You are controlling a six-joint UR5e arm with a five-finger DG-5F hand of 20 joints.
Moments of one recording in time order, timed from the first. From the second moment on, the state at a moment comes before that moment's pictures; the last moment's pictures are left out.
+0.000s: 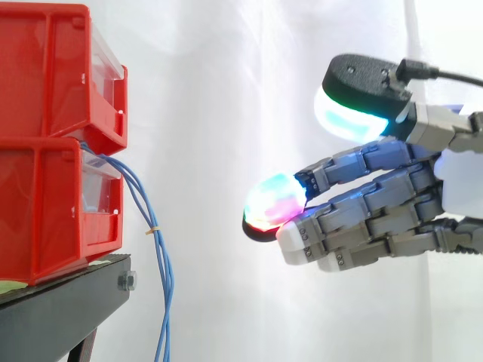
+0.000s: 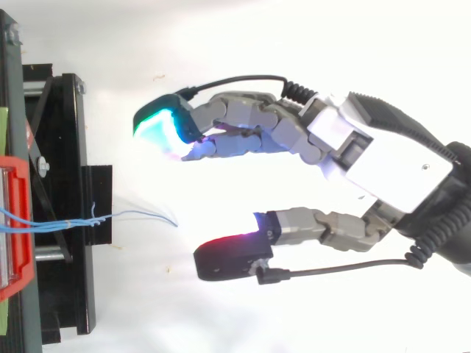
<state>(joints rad) 0.31 -2.16 -1.48 -2.39 -0.77 -0.62</state>
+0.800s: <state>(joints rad) 0.31 -2.30 -1.35 -2.36 -0.76 -0.56</state>
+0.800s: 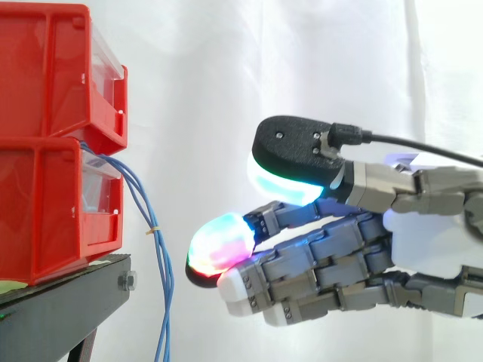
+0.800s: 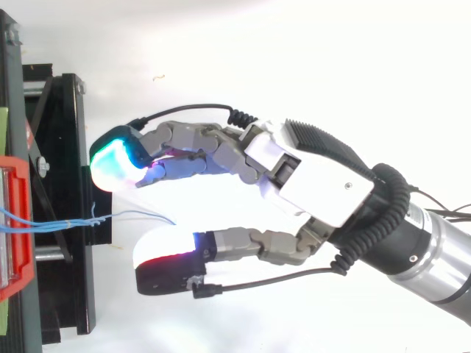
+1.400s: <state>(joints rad) 0.31 -2.46 -1.17 -2.43 -0.77 -0.44</state>
